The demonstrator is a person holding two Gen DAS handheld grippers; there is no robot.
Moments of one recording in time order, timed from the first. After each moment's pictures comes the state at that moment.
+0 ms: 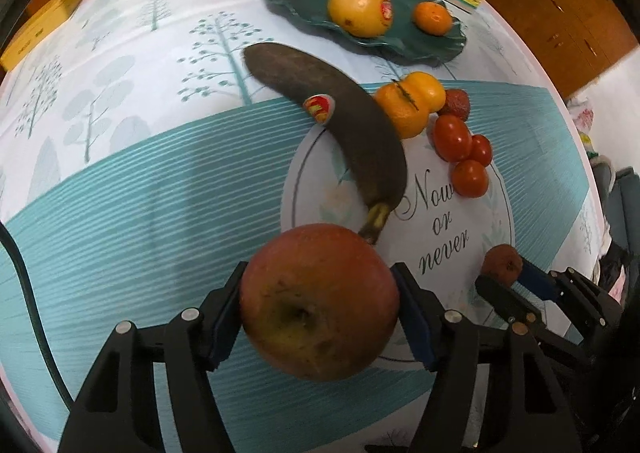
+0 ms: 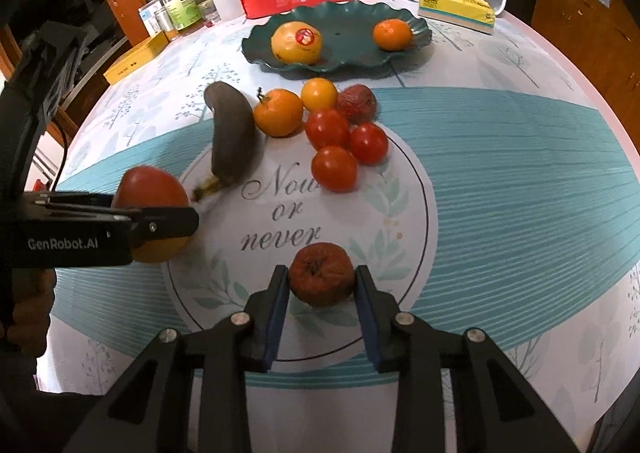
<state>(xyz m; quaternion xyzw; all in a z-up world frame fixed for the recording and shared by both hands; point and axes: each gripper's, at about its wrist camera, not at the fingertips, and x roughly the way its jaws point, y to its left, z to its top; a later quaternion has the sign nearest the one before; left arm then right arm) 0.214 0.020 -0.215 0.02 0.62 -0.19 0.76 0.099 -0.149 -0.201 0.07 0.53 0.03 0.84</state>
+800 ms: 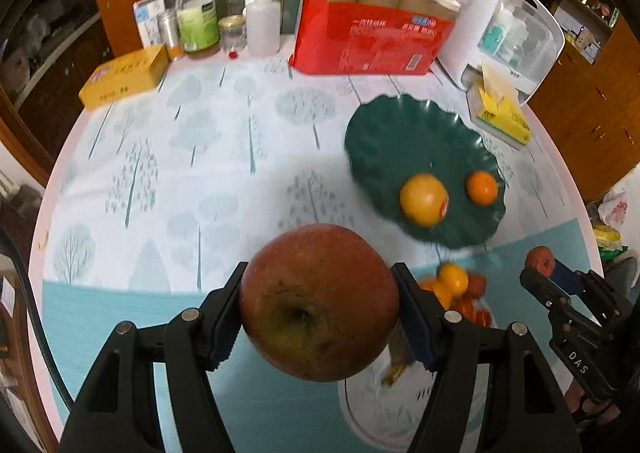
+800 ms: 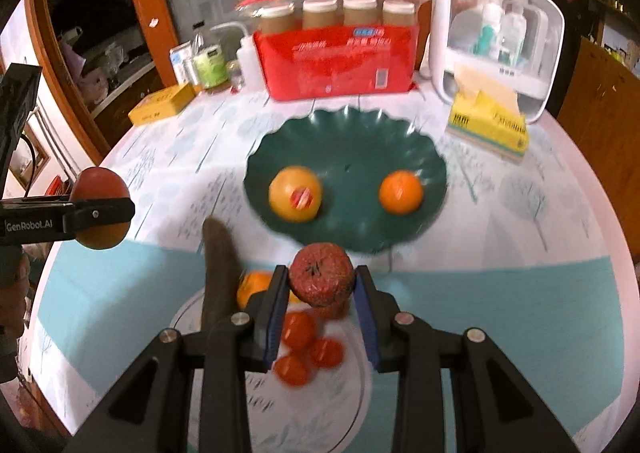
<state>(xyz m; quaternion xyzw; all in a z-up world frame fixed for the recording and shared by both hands) 0.293 0.043 -0.113 -0.02 0.52 -0.08 0.85 0.207 -0.189 -0.128 0.01 0.45 0.09 0.89</state>
